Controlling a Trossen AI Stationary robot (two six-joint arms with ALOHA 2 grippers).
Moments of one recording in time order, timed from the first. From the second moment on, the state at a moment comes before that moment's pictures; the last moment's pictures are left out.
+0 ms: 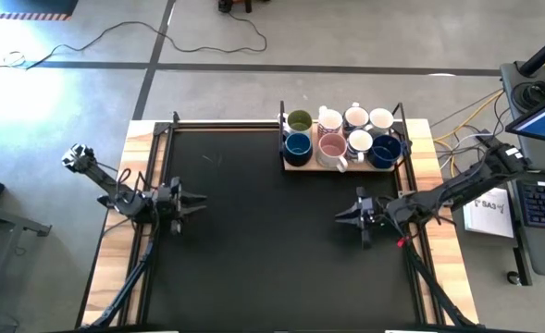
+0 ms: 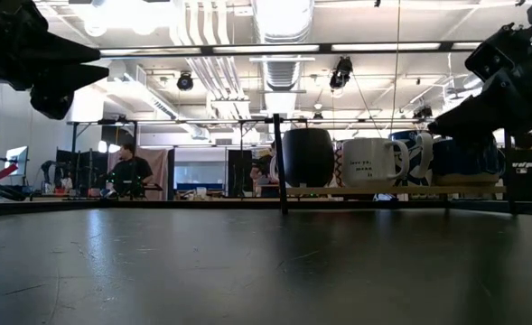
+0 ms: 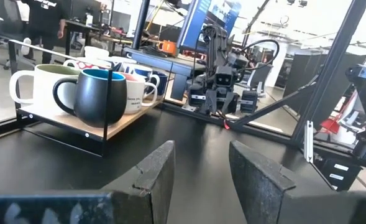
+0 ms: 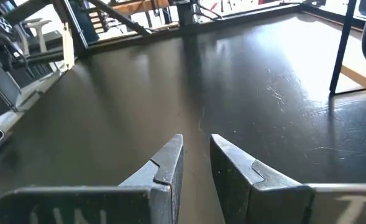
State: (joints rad) left arm -0.64 0.21 0.02 0.25 -0.83 -0.22; right arm 0.38 0.86 0.01 0.60 0.33 0.29
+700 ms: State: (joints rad) left arm -0.63 0.12 0.02 0.20 -0.83 -0.22; right arm 0.37 0.80 0.01 0.55 0.33 0.29
